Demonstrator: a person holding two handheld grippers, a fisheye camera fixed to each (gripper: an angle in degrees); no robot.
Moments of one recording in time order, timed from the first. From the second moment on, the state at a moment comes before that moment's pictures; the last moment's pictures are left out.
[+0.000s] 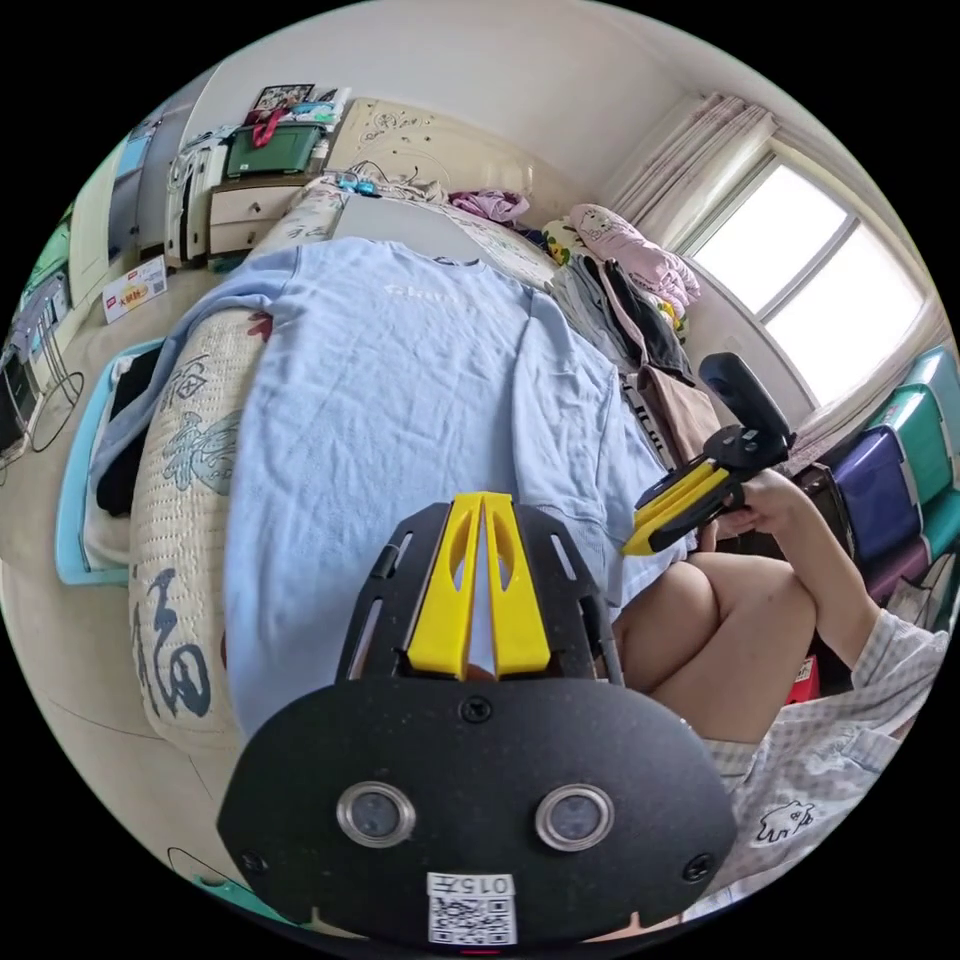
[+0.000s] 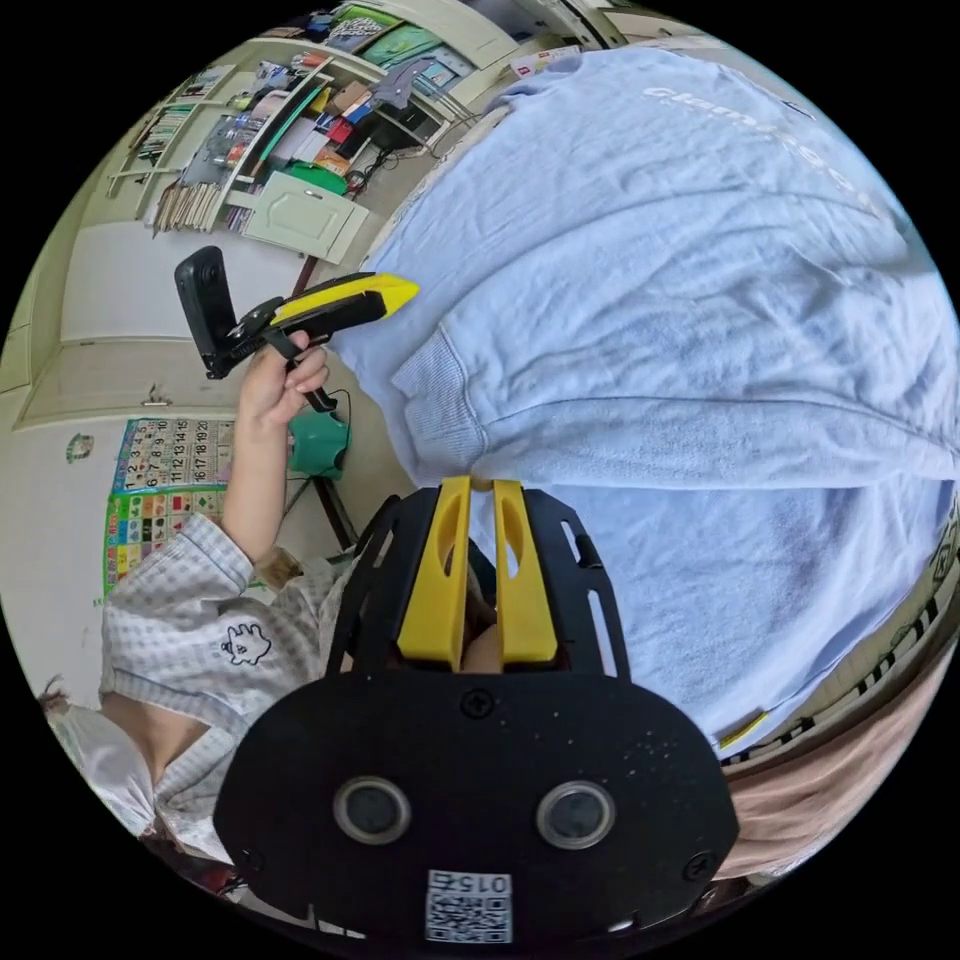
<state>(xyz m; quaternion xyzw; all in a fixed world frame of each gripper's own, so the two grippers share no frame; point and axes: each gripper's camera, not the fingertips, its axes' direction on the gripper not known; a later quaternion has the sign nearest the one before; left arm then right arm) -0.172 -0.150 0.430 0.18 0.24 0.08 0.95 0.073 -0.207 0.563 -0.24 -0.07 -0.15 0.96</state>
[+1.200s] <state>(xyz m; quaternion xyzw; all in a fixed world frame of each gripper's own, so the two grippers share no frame) 0.101 -0.613 0.538 0.18 0.27 0.21 0.92 0.344 -0.304 0.365 0.29 -0.04 0.21 0.93</state>
